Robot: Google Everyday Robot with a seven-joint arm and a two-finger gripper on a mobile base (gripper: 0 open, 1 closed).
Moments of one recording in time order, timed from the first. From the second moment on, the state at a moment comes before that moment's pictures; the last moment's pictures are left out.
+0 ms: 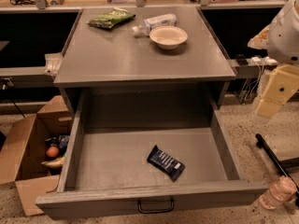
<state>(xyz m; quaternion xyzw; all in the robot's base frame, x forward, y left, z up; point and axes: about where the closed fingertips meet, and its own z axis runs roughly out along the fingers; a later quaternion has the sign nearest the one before) 0.438 -0.217 0.976 -0.60 0.78 -0.03 0.16</state>
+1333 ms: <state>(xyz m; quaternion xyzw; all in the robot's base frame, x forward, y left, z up) 0.447 -0.223 0.896 -0.45 0.88 -0.05 0.15</state>
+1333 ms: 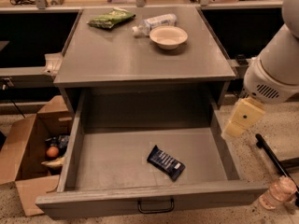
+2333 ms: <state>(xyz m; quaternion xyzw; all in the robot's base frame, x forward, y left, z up) 0.462 -0.210 0.877 -0.40 0.90 -0.05 0.17</state>
